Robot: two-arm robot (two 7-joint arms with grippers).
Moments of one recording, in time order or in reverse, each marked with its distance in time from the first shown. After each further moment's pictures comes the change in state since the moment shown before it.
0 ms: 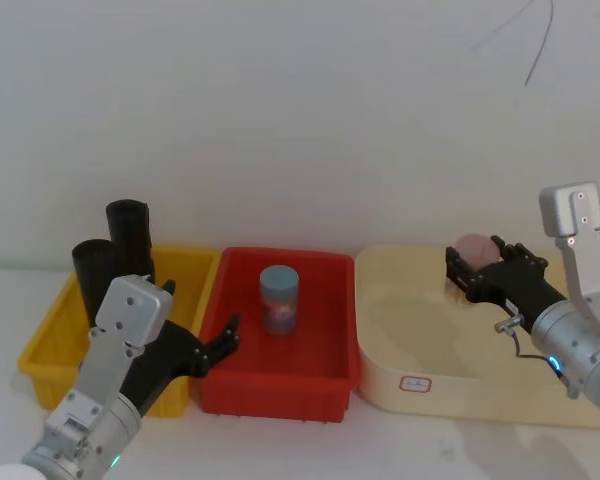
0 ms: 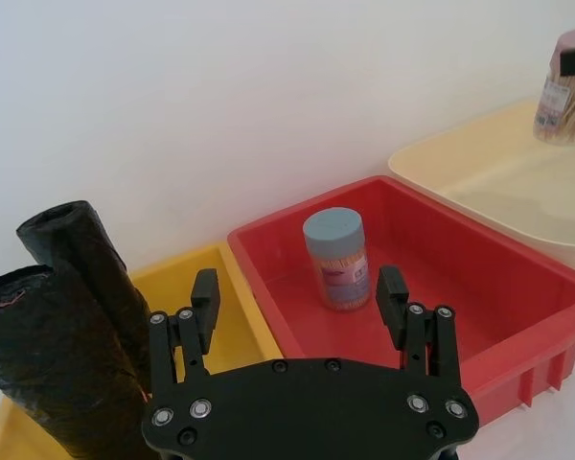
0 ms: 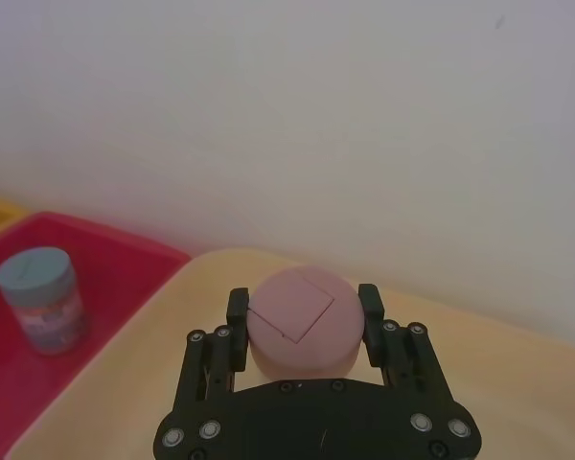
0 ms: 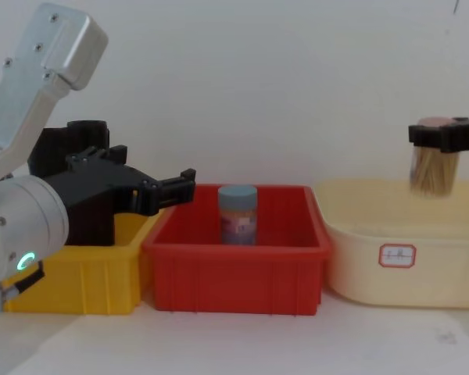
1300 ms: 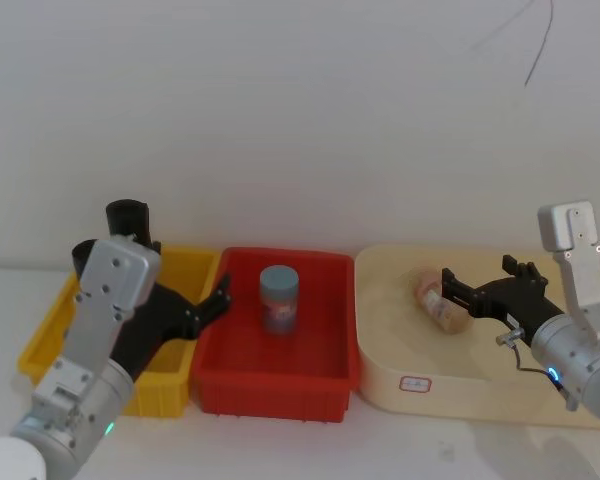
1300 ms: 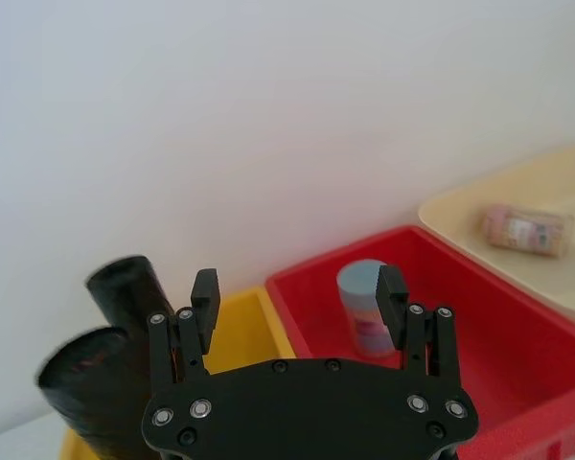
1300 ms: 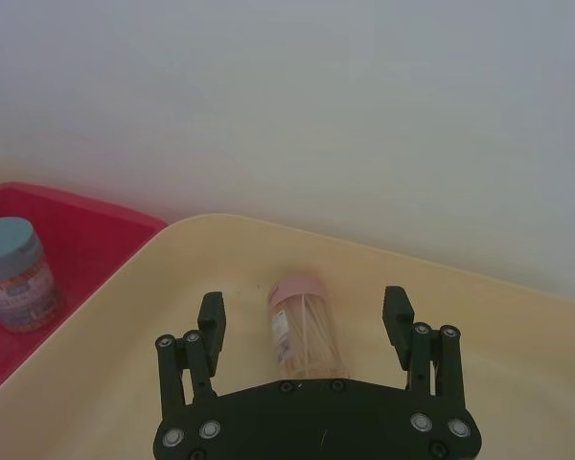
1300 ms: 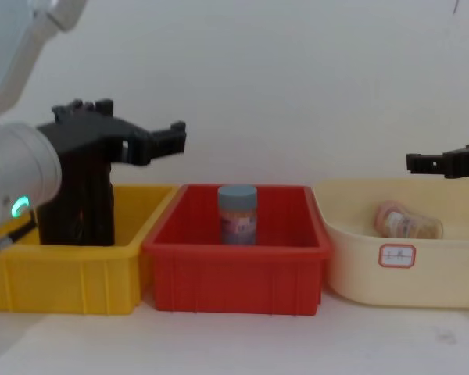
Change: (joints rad) left arm -0.004 -0.008 -0.033 -0.082 0.019 0.049 0.046; right arm 0.017 -0.015 0.012 0.092 -0.002 -0.005 0.010
